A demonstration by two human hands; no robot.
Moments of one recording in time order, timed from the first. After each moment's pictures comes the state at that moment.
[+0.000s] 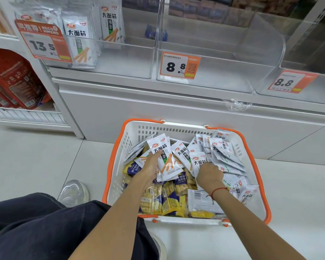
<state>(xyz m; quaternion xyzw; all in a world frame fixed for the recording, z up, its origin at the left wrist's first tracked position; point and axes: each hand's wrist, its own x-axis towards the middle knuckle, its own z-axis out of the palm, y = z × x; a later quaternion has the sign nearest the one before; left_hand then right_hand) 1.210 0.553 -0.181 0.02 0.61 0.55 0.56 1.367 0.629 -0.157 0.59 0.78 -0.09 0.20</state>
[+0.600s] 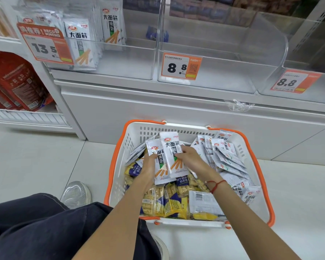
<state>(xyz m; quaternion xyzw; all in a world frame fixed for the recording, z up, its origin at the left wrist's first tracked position) 1.209 0.543 -0.174 0.02 0.67 0.54 0.51 1.315 0.623 -0.117 0.46 0.69 -0.55 -0.05</state>
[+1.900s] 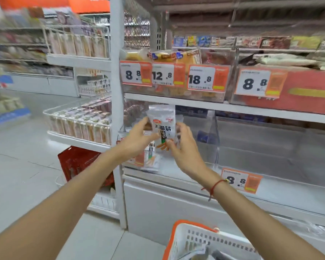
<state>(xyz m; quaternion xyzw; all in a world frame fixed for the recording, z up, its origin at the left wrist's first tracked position) 0.968 0.521 0.136 0.48 0.71 0.51 0.10 1.081 0.630 0.105 0.12 0.86 -0.35 -0.36</state>
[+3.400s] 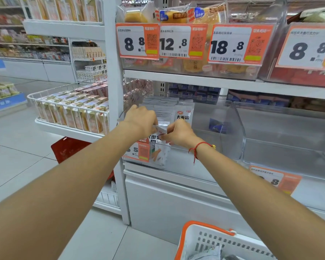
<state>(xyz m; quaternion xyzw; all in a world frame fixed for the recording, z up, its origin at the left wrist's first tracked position) 0.883 0.582 0.117 0.48 0.86 -0.04 -0.14 0.962 0.696 0.071 0.26 0.89 -0.35 -0.15</state>
